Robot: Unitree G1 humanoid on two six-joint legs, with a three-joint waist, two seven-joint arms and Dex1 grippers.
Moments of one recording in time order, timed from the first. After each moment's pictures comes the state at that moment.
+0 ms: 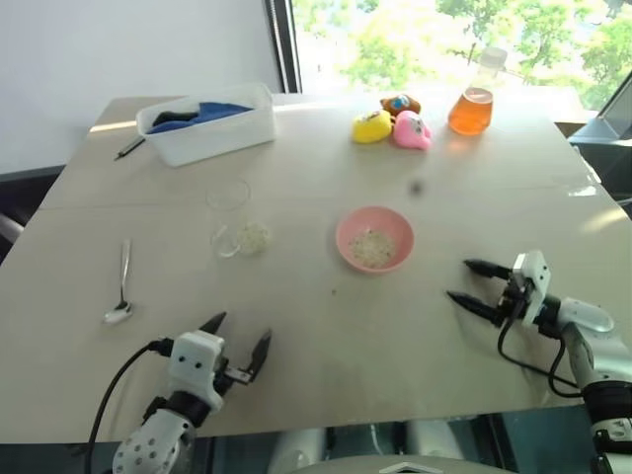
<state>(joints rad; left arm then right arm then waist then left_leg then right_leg) 0.59 0.32 0.15 -0.46 -0.17 0.01 -0.42 -0.18 -0.55 -0.12 0.37 0.39 -0.06 1.19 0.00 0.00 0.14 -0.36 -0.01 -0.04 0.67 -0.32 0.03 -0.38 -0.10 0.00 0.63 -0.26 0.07</state>
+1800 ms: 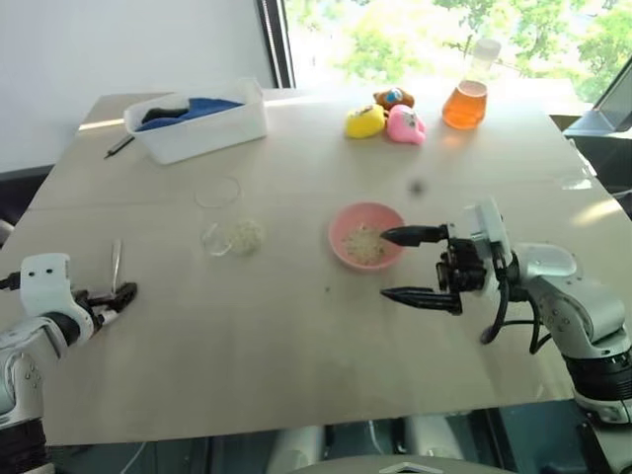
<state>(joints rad) 0.01 0.79 0.62 0.02 -0.48 0.89 -0.31 -0.37 -0.56 0.07 -0.34 0.67 0.46 1.15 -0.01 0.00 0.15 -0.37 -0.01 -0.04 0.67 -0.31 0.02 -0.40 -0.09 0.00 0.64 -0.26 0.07</state>
